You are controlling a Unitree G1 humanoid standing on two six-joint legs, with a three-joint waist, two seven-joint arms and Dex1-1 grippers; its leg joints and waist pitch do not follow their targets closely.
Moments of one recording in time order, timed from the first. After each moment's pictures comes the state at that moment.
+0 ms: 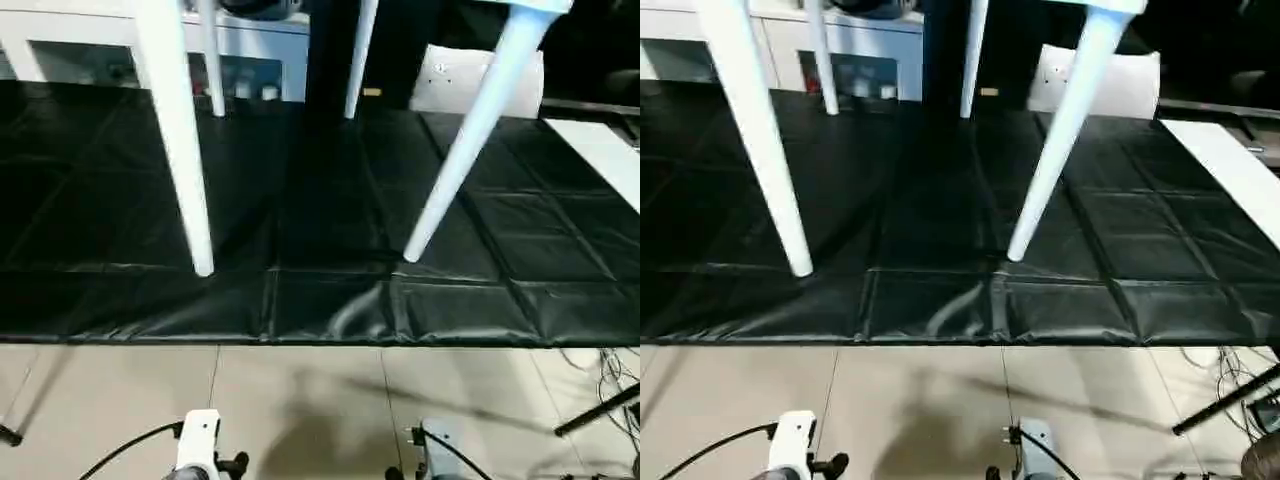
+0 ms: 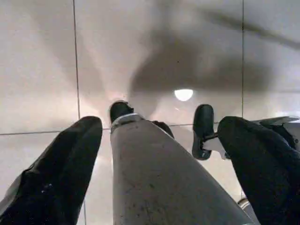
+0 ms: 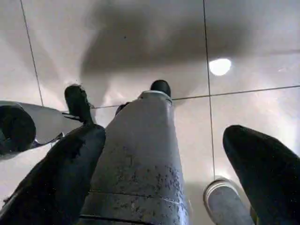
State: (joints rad) left arm -0.09 0.12 0.05 1.11 -0.08 0.08 -0.19; right arm -0.15 -0.04 0.02 1.19 0.18 0.23 0.11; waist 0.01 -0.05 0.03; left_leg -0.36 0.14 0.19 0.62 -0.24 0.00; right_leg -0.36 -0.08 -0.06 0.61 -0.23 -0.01
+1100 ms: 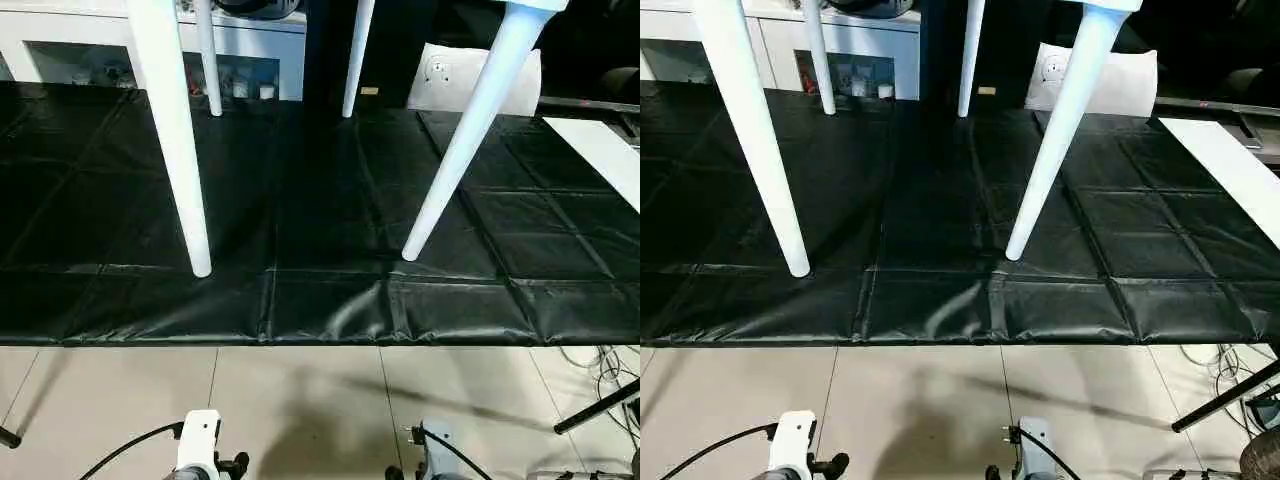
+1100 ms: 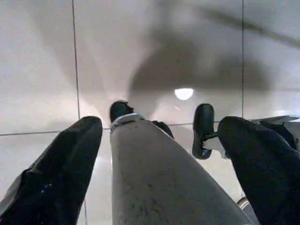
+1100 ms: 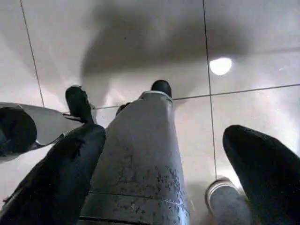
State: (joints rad) left arm -0.09 0.12 0.05 1.11 -0.08 0.08 -0.19; right arm -0.15 -0.04 0.02 1.19 0.18 0.23 0.11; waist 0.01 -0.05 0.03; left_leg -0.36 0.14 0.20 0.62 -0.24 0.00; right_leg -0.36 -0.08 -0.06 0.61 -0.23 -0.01
